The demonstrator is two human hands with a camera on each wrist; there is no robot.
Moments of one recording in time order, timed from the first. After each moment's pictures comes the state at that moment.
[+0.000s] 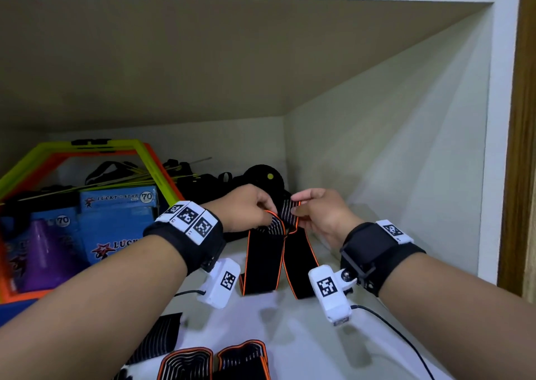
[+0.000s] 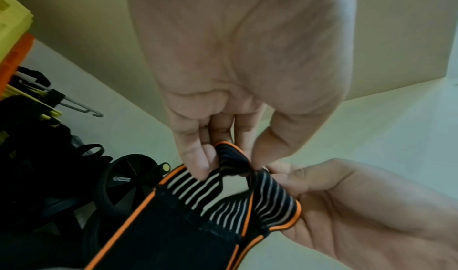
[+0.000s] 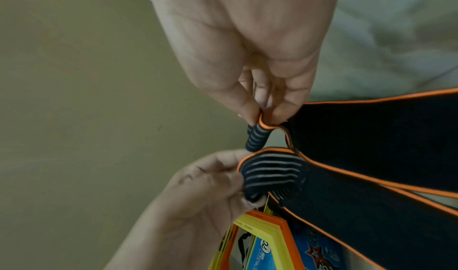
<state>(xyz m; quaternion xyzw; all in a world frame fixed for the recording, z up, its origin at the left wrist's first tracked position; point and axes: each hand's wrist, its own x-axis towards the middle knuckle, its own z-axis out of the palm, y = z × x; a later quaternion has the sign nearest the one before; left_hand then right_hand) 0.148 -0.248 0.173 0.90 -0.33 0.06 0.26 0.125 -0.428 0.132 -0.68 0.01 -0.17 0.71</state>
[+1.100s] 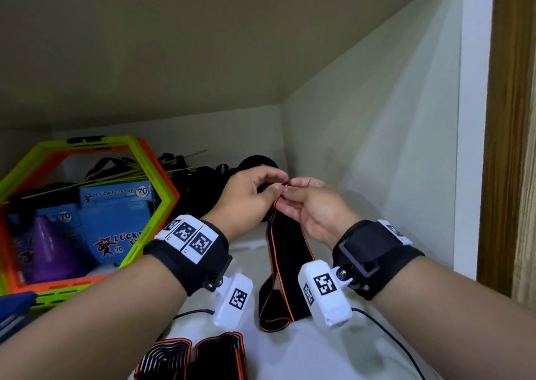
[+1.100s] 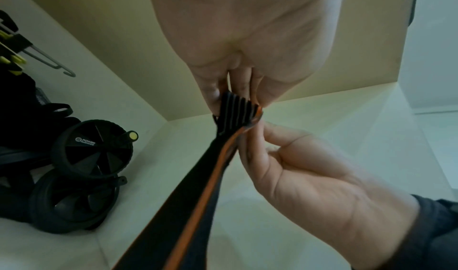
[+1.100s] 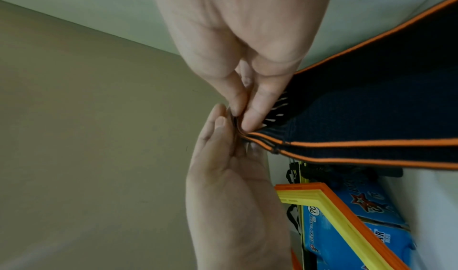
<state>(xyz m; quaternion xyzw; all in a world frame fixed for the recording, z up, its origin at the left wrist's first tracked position) 0.123 -0.305 0.151 0.76 -0.38 0.23 0.48 0.096 -0.447 0.132 -0.44 -0.08 -0.10 0.89</state>
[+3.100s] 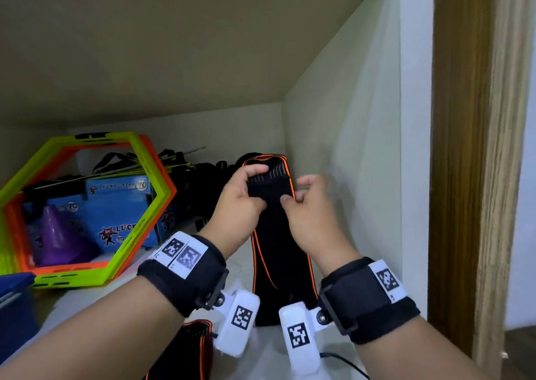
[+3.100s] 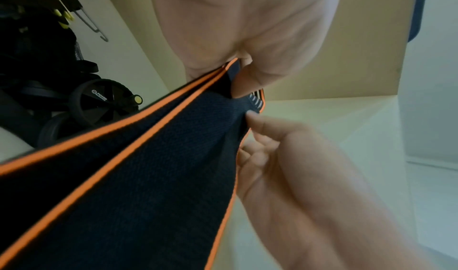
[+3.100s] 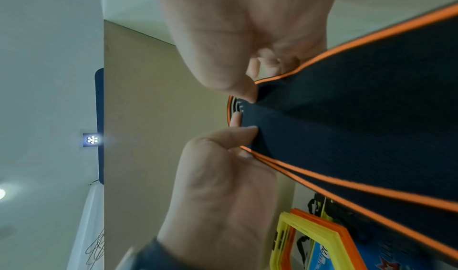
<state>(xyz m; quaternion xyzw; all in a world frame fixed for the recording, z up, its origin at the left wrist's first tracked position) 0.079 -0.354 0.131 0.68 -0.26 0.15 0.66 0.070 -0.484 0.099 -0.70 -0.10 -0.35 0.61</state>
